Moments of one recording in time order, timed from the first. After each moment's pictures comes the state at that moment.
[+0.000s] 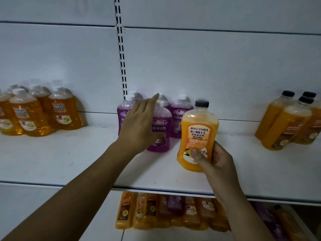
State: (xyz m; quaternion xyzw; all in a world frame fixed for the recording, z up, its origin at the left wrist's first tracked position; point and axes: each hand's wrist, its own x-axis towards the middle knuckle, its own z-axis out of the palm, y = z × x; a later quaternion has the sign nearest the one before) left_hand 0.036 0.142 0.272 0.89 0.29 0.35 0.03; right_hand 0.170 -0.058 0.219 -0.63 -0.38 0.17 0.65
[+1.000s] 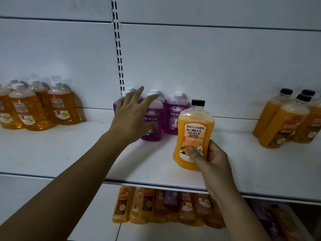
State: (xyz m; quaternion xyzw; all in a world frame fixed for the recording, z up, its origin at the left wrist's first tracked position) left_hand 0.037 0.148 0.283 0.89 0.33 0.32 -0.07; right_hand 0.183 -0.062 0.209 -0.61 -0.39 0.20 0.66
